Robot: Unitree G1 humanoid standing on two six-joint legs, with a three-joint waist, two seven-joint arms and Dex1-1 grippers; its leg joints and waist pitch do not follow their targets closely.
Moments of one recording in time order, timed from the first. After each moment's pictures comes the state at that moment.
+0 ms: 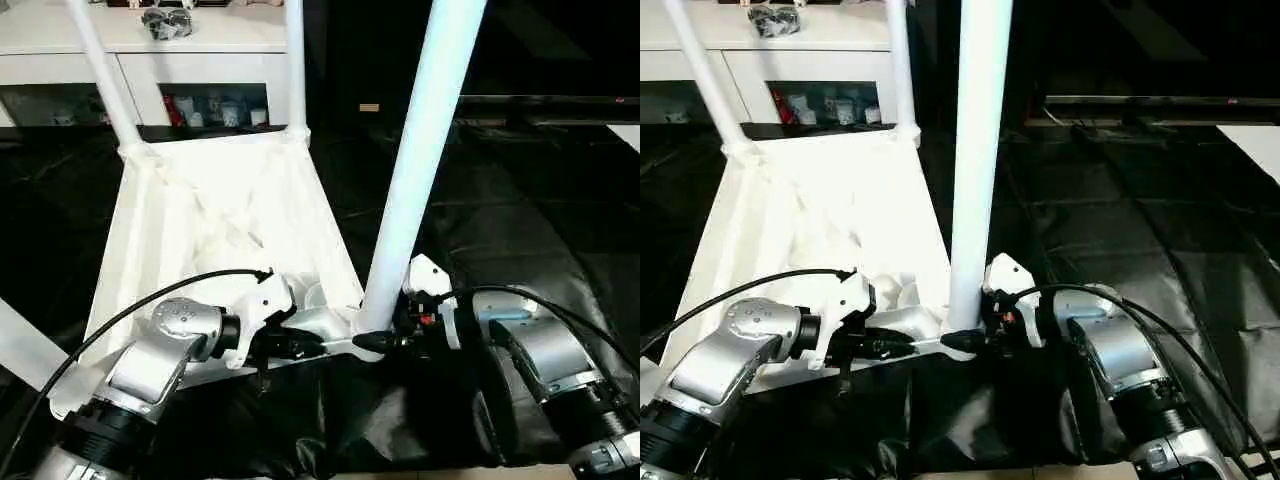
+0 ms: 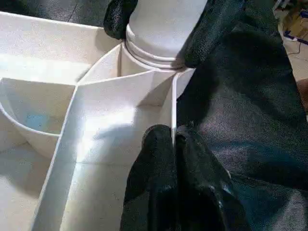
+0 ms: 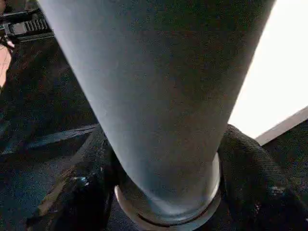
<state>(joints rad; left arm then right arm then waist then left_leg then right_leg) -0.32 0.42 -0.29 0.12 -0.11 0.40 -1.16 -0.39 -0.41 0.25 0.27 0.14 0.30 1.19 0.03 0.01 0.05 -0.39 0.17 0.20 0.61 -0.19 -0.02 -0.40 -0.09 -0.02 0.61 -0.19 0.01</state>
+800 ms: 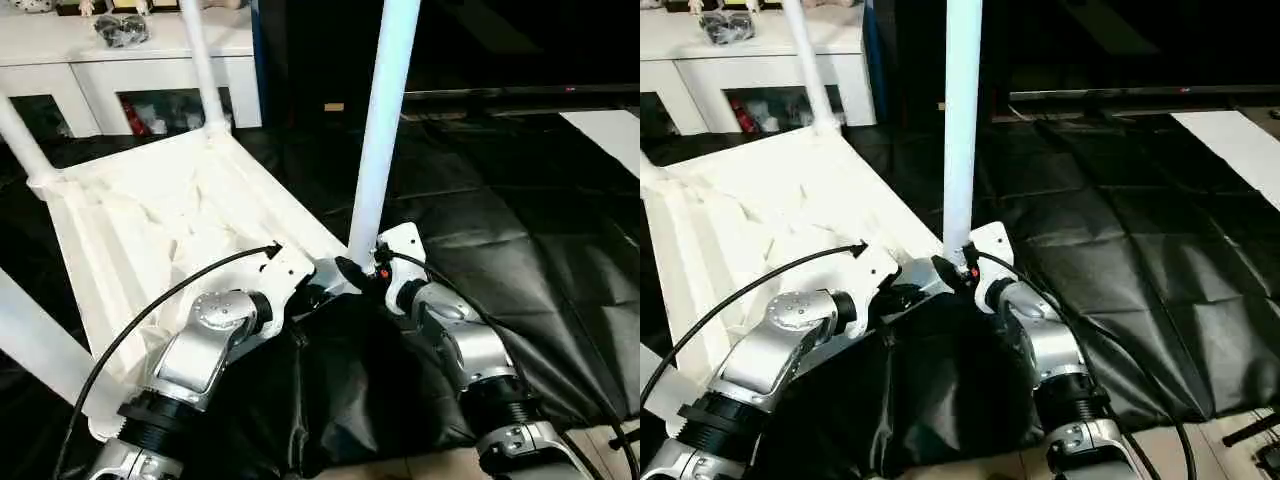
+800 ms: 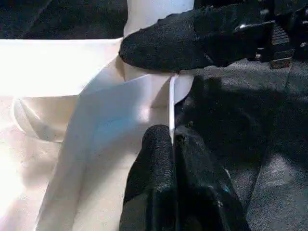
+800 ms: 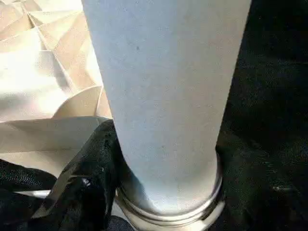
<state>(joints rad) -0.37 0.20 -0.24 0.19 0.04 0.44 -0.73 -0.47 -0.04 0.06 0.51 0.06 0.20 0.47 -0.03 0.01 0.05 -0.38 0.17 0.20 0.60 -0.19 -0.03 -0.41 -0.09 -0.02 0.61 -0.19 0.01</state>
